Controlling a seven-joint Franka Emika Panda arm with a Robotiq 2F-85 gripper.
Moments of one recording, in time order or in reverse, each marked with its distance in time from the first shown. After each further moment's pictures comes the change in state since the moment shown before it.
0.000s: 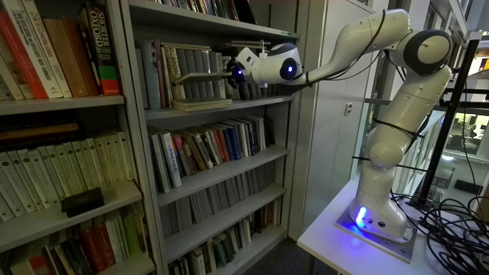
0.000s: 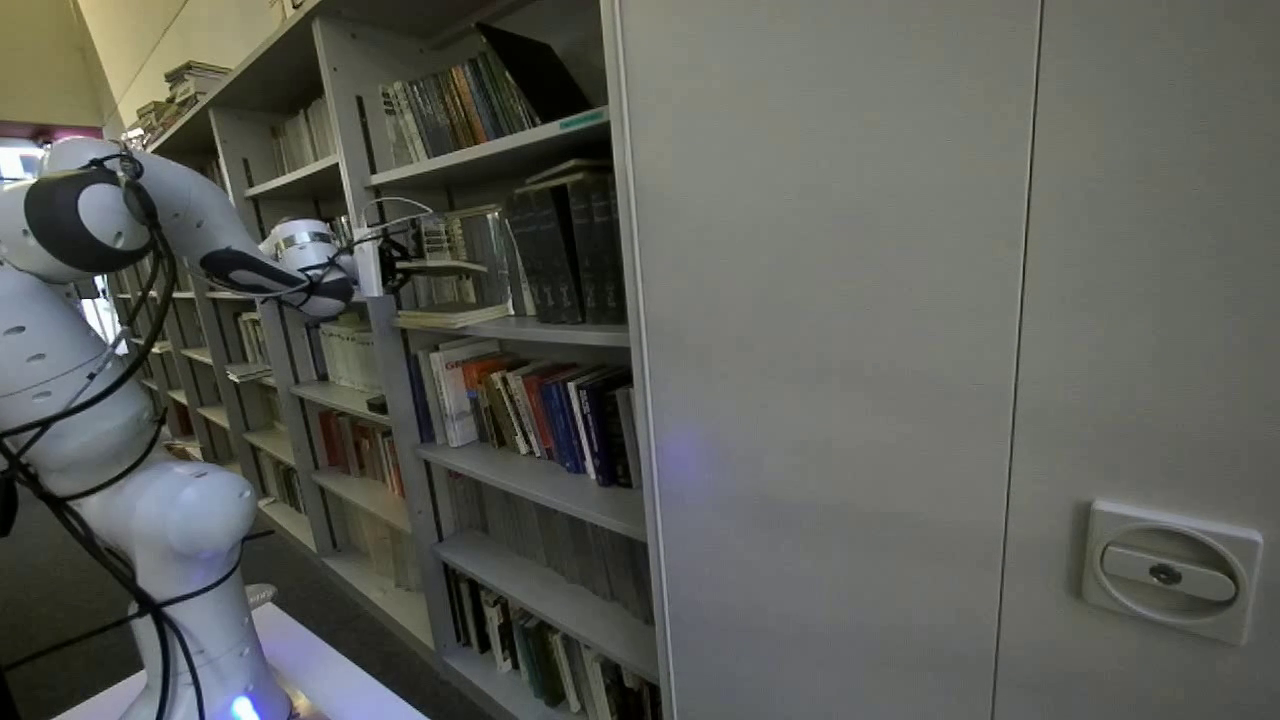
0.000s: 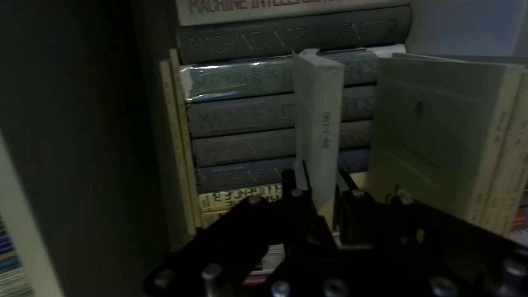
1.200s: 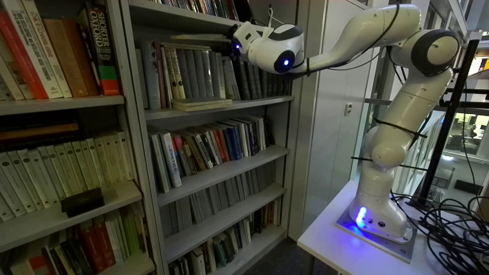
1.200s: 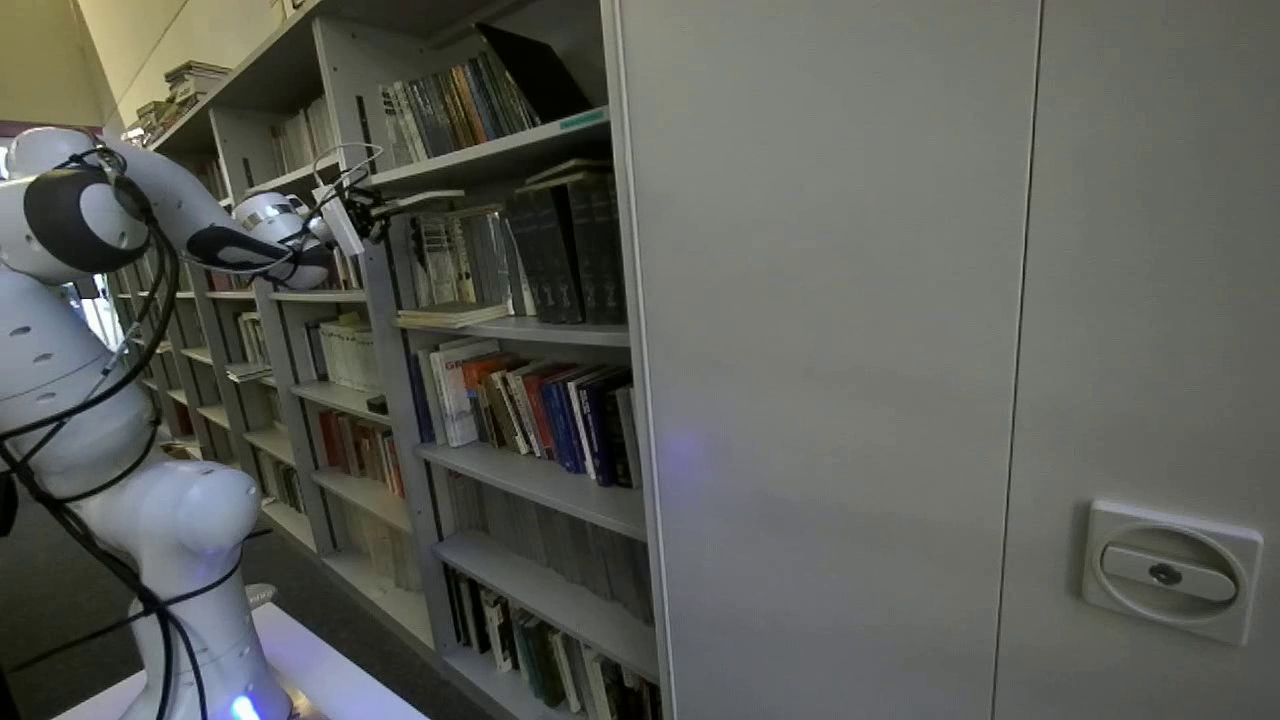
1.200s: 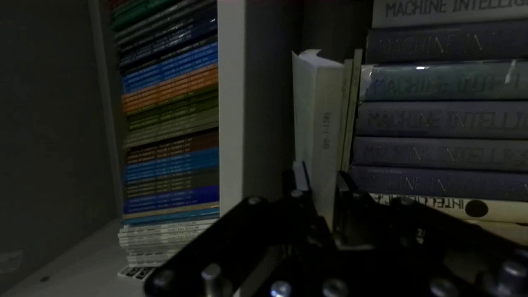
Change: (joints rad) arm 0.071 -0.008 0.040 0.113 -0.203 -0.275 0.035
